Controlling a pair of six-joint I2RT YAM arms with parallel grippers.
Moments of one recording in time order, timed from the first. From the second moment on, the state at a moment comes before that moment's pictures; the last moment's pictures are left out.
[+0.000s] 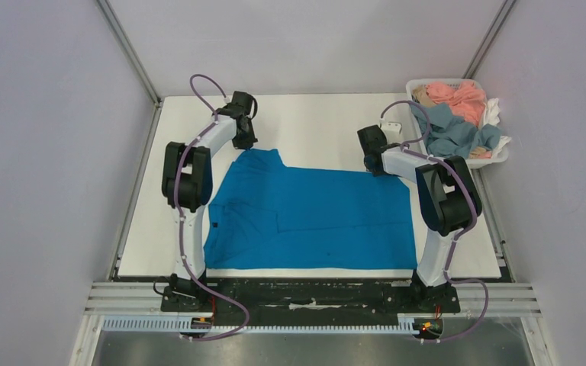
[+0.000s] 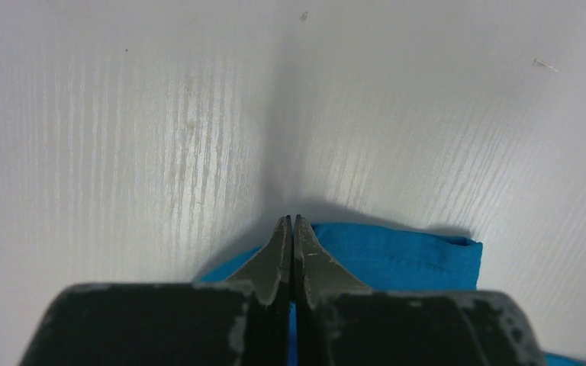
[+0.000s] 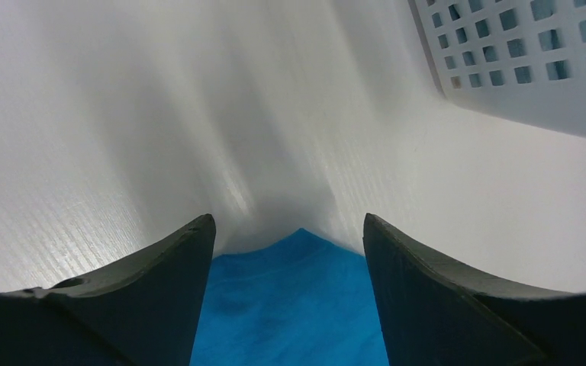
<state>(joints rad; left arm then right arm) -0.23 2.23 1.78 -0.62 -0.16 -0.42 0.30 1.91 1.16 -0.33 0.71 0.41</state>
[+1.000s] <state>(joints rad) -0.23 2.18 1.72 -0.56 -0.08 -0.42 0.28 1.88 1.09 -0.30 0.70 0.44</state>
